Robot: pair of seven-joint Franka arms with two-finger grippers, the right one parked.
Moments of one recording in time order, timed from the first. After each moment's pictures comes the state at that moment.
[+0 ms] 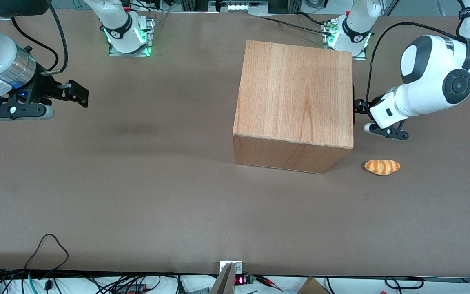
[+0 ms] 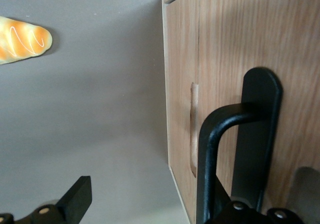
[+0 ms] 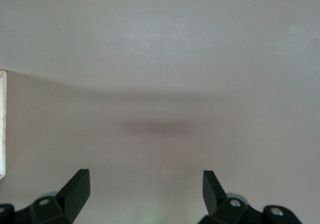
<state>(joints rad) 0.05 0.06 -0.16 -2.07 -0.18 1.86 0.13</state>
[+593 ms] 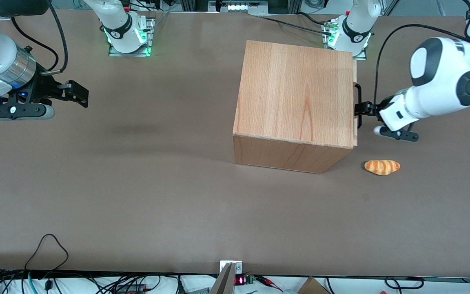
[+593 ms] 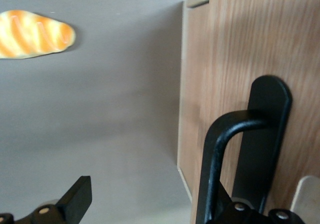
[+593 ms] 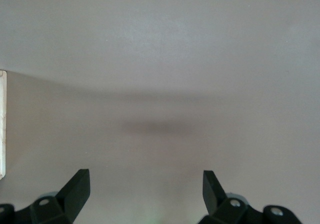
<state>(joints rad) 0.12 0.07 -0.16 -2.06 -0.18 1.86 0.14</state>
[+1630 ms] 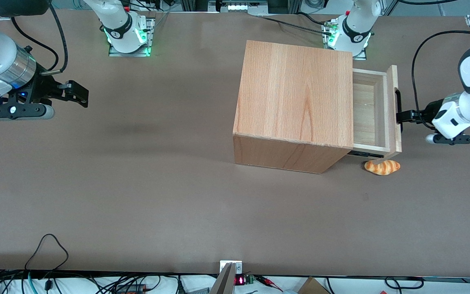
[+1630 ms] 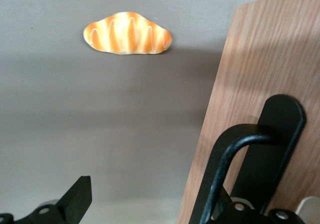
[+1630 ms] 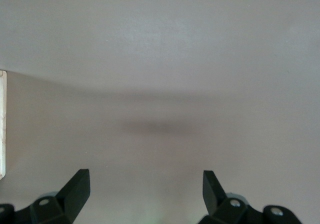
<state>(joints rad) 0.34 0.12 -0.15 -1.99 -0.12 1.85 0.17</state>
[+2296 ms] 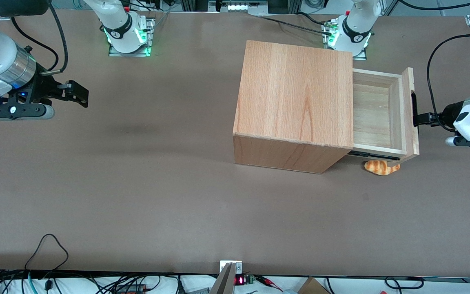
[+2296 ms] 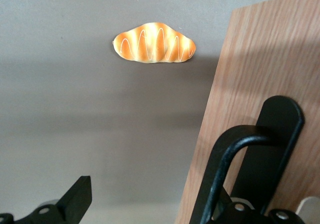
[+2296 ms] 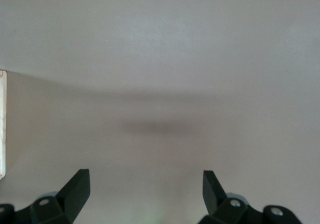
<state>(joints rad) 0.42 0.16 -0.15 -1.95 -0.11 1.84 0.26</state>
